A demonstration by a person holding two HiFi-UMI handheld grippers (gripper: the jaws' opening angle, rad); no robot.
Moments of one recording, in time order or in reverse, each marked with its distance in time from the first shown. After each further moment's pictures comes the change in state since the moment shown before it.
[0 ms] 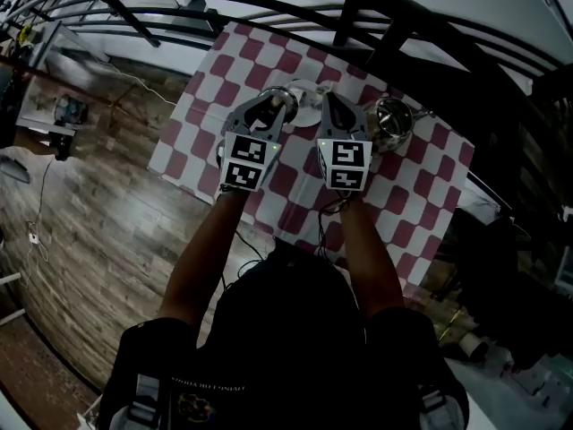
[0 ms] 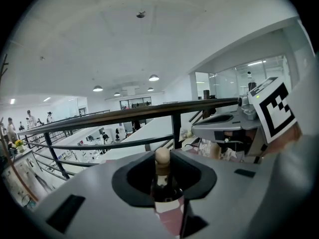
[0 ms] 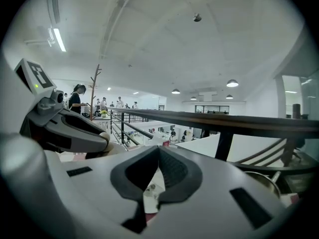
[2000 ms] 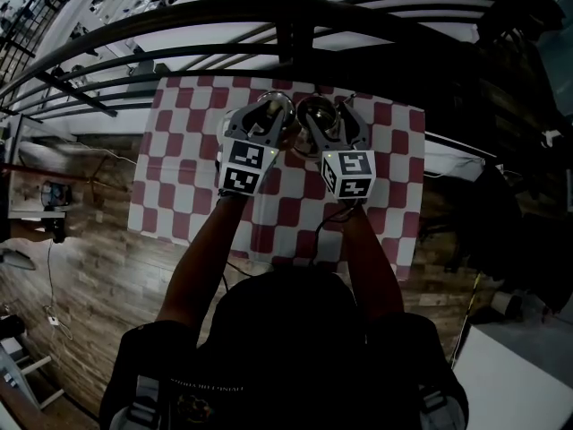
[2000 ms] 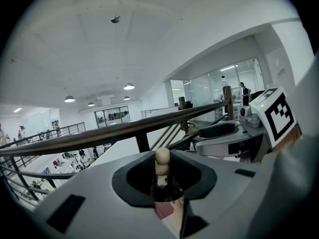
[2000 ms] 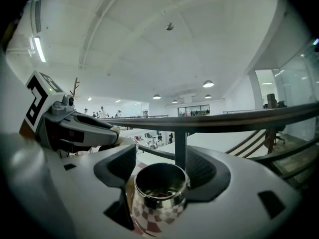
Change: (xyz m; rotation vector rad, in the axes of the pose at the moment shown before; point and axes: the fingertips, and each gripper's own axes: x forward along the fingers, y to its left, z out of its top) left arm 0.069 -0.141 0.094 0.153 -0.098 -0.241; right arm -0.098 -0.148 -0.016 0.158 -0.064 -0.176
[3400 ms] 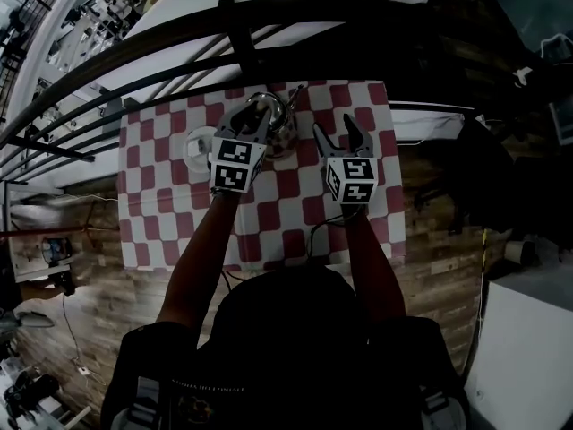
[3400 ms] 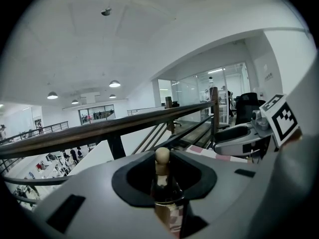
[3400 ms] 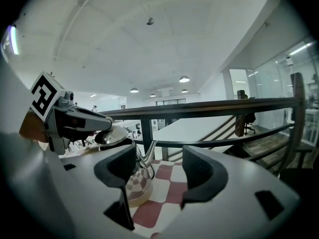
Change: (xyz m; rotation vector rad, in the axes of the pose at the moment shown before) left arm 0.062 -0.067 0.011 0.028 0.006 -0.159; right arm -0.085 -0.099 -0.050 0.088 0.091 -0.265
